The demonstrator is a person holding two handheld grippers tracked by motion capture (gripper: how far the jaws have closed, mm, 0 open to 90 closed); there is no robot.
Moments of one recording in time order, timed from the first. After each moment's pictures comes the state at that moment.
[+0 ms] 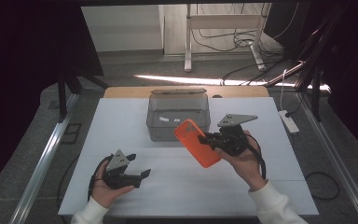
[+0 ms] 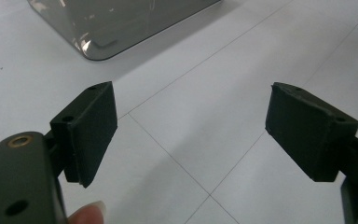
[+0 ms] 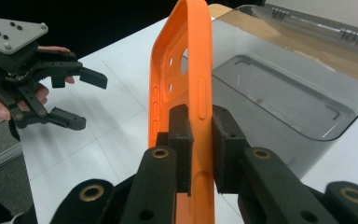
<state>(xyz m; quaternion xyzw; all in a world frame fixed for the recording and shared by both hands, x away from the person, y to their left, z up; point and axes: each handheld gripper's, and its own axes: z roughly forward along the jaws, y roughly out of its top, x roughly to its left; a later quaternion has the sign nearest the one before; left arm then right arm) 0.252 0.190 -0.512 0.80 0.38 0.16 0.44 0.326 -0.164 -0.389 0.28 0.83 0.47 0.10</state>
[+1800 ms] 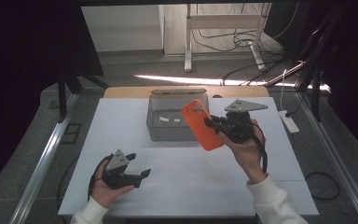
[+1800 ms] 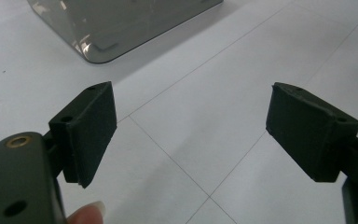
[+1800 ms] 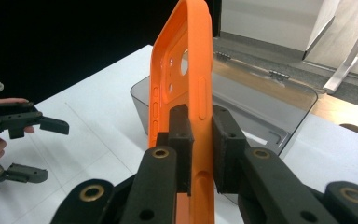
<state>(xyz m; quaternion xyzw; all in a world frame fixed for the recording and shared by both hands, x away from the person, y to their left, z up) 0.252 0.190 -0.510 0.80 0.37 0.16 0.44 0.339 -0.169 -0.359 0.33 0.79 0.49 0.16</state>
